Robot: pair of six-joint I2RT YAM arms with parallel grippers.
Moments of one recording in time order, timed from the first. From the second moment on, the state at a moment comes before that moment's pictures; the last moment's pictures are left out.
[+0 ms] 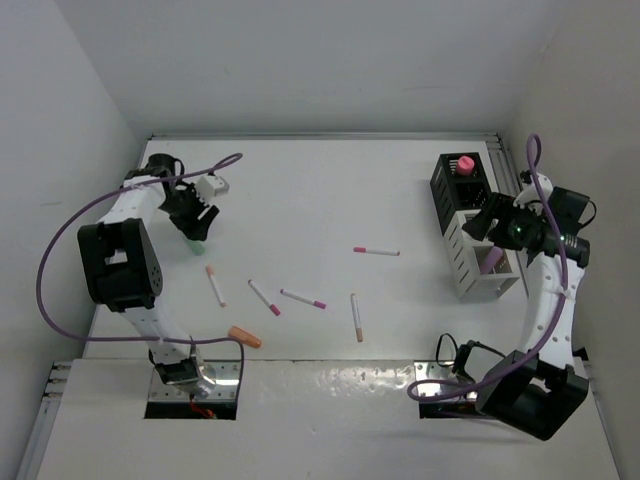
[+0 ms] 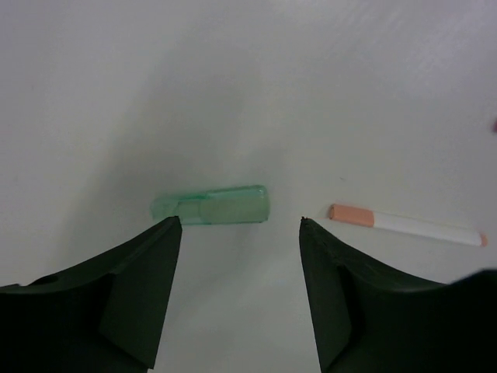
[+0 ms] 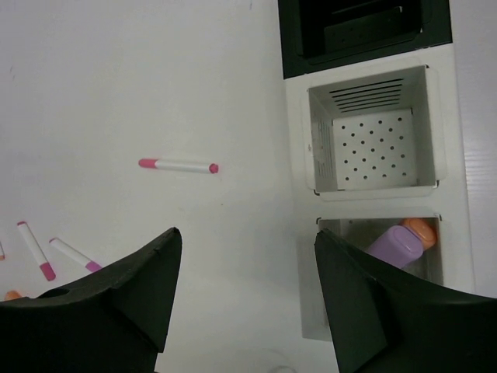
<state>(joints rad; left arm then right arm) 0.18 1.77 1.35 -0.88 0.38 1.04 -0.48 1.07 0.96 -0.68 -0.58 -0.03</state>
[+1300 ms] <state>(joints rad) 0.19 1.89 1.23 -0.59 0.02 -0.07 -0.42 1.03 0.95 -0.69 -0.61 -0.05</state>
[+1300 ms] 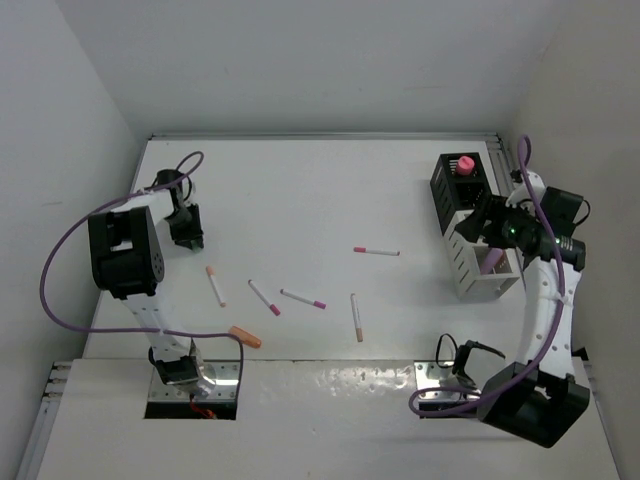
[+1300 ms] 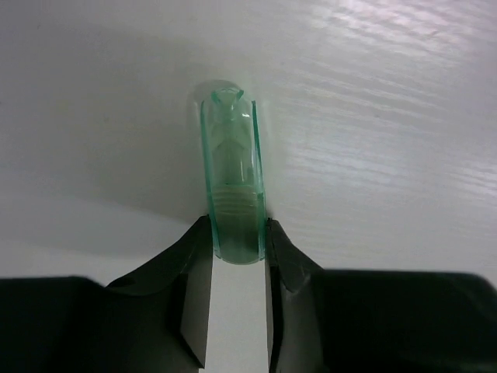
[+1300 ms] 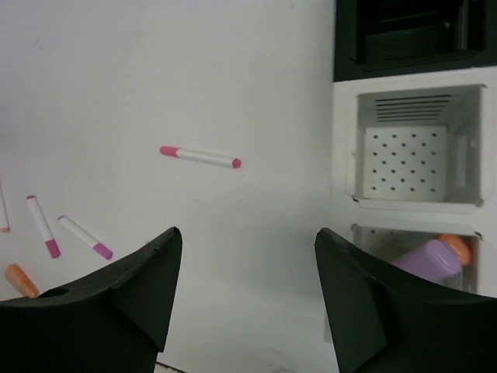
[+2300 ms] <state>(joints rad) -0.37 1.50 1.39 -0.20 0.83 -0.06 0.31 1.44 1.48 -0.42 -0.54 0.51</state>
